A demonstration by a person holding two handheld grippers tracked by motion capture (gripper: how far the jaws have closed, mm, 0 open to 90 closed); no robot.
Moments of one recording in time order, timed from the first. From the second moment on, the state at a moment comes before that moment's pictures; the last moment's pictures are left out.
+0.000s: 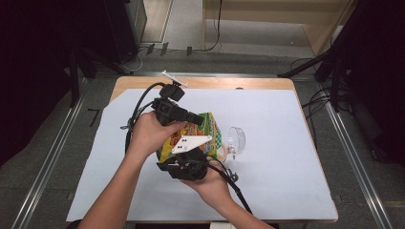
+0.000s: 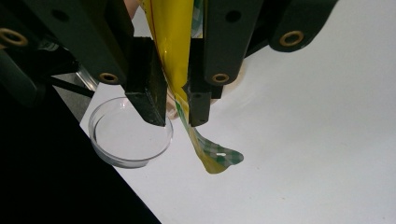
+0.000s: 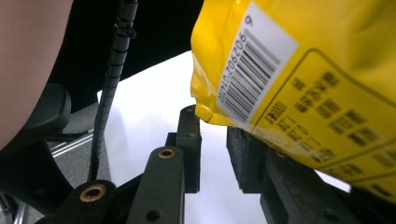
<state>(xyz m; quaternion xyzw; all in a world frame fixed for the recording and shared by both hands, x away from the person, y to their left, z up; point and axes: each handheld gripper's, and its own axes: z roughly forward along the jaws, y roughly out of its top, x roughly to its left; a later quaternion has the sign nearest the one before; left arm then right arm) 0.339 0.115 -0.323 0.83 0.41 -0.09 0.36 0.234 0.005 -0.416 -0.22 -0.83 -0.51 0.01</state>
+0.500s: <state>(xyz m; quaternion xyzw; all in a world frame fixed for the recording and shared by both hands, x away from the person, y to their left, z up) 0.340 0.115 -0.324 0.83 0.41 -0.09 0.36 0.235 0.005 -0.415 -0.22 -0.83 -0.51 0.01</state>
